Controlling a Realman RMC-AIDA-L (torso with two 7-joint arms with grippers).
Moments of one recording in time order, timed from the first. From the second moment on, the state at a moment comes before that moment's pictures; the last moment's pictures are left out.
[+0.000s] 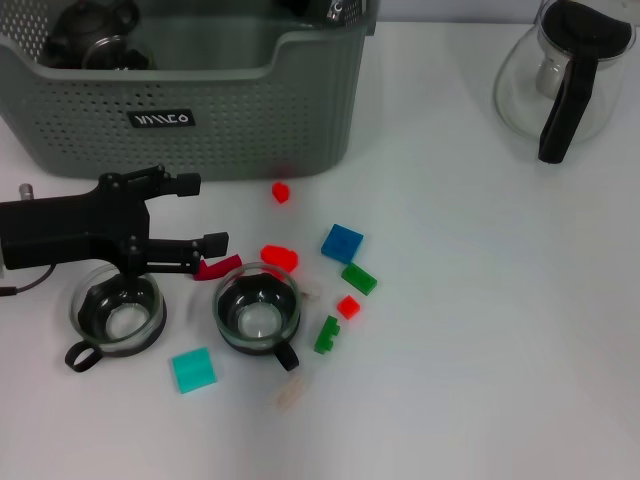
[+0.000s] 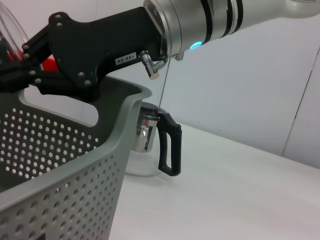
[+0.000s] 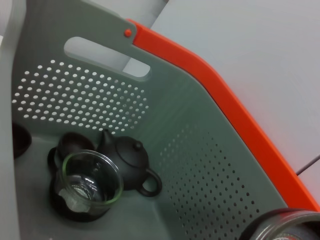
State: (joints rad) left arm -0.44 -2.04 0.45 0.63 2.15 1.73 -1.22; right arm 1.22 2.12 -1.62 -0.40 -1.59 -0.40 1.29
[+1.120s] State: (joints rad) left arm -0.43 -2.03 0.44 0.64 2.14 1.73 -1.24; right arm 1.11 2.10 -1.61 -0.60 -1.59 -0.39 1.34
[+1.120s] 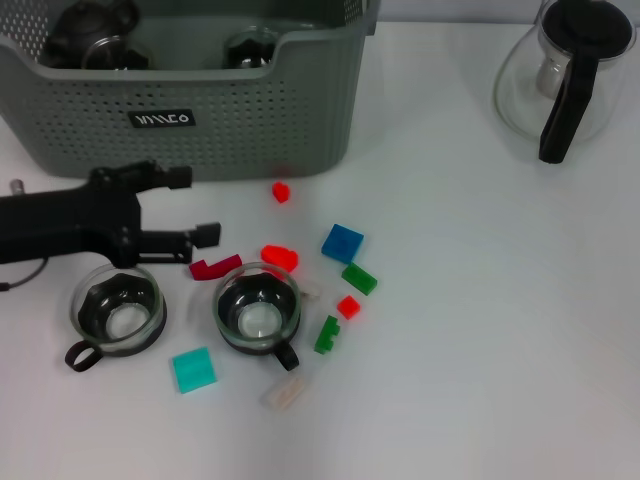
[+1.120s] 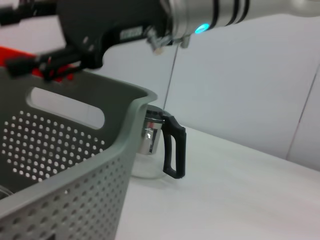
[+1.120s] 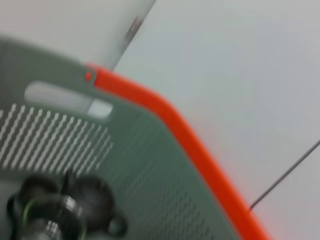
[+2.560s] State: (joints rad) left arm -0.44 -2.00 0.40 0.84 2.20 1.91 -1.28; right arm 0.51 2.10 -1.13 -1.03 -1.89 -1.75 1.56
